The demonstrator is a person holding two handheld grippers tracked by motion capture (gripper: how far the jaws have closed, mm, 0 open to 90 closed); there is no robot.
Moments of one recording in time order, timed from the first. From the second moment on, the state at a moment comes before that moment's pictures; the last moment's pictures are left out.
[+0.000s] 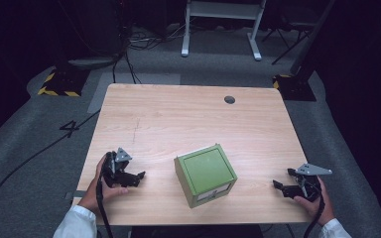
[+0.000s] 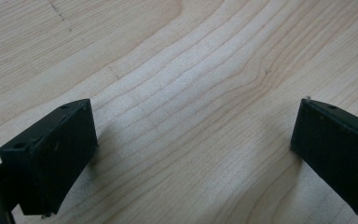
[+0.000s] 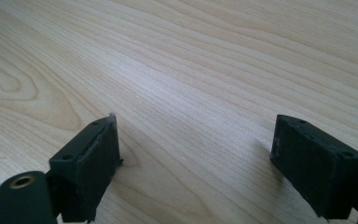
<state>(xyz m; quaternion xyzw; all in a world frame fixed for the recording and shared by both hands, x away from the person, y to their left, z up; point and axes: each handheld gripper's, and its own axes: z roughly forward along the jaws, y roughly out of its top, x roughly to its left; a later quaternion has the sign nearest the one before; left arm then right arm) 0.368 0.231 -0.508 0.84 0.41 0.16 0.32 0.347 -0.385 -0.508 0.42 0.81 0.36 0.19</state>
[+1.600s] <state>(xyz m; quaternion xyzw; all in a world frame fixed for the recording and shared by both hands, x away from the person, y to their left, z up) 0.432 0.146 -0.420 0.86 0.26 0.10 0.43 0.347 -0.384 -0.508 0.42 0.81 0.36 0.19</state>
